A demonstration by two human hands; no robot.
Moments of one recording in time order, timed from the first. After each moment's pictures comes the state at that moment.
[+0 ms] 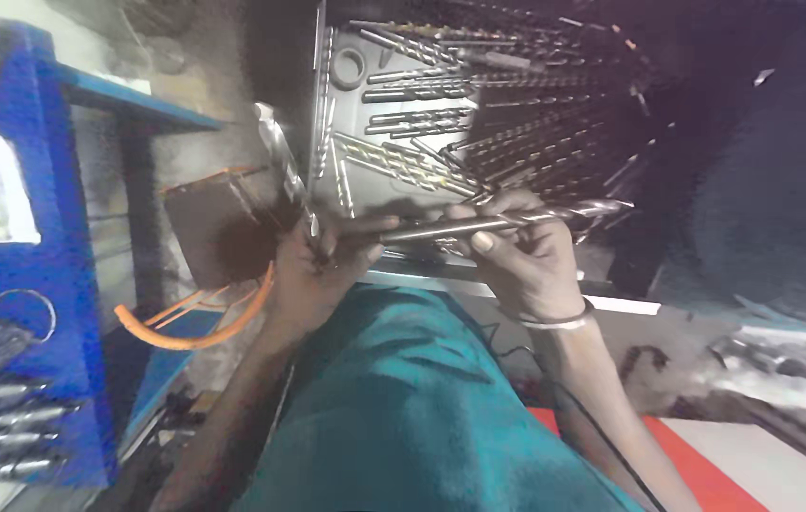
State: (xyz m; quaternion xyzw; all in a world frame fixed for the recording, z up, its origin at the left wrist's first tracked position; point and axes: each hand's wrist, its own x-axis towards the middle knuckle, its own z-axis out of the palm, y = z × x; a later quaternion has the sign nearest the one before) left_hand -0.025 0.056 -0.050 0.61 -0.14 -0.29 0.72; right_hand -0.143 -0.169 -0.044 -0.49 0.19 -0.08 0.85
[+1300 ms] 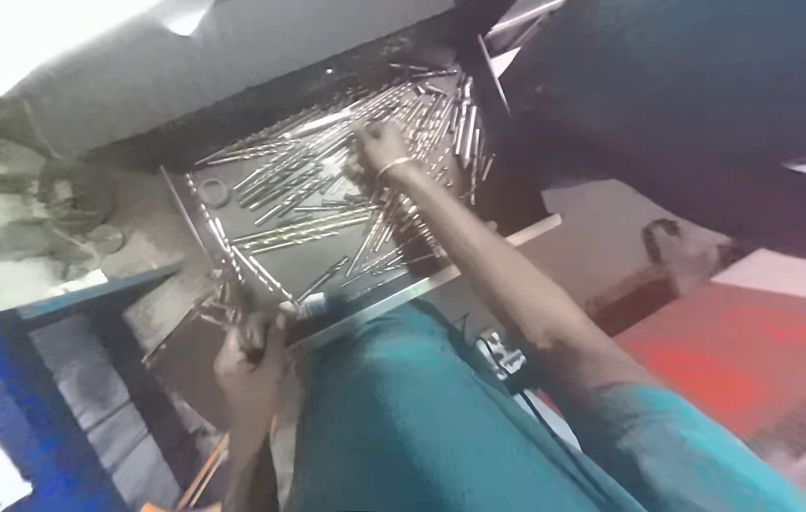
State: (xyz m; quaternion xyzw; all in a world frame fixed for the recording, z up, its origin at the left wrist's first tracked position) left_hand -0.035 0.050 -0.062 0.79 -0.22 -0.22 0.52; right_hand -0.073 -0.309 -0.140 -0.67 0.52 -0.01 0.53
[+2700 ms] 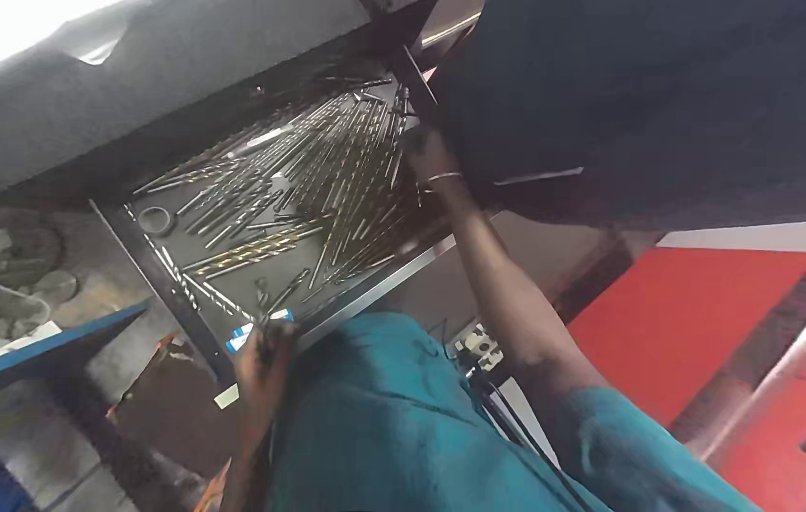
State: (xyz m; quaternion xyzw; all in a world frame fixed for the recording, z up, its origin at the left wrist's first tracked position) left_hand -0.065 0.048 -0.126 0.71 -0.32 -0.34 0.52; right_hand -0.225 -0.361 -0.114 -0.76 0.57 -0.04 0.31
